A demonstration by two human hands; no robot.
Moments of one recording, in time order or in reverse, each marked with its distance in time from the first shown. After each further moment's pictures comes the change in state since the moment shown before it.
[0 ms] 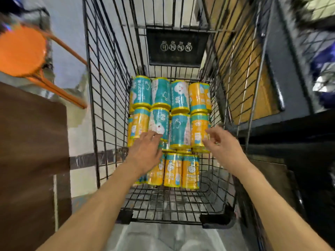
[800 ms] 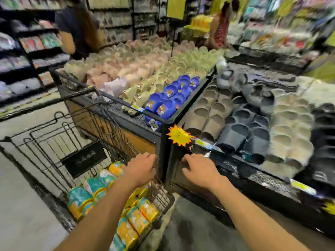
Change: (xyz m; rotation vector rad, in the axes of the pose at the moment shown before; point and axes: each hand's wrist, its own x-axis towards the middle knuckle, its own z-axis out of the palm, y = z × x) left_hand -0.151 0.192 -0.189 0.424 0.114 0.828; right_hand -0.352 -0.039 -0.065 -0.450 0.605 0.257
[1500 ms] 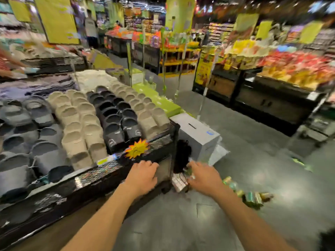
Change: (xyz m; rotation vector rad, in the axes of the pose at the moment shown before) left_hand -0.056 0.602 0.089 0.306 -0.048 1.227; right_hand -0.524 0.307 0.056 0.152 0.185 1.194
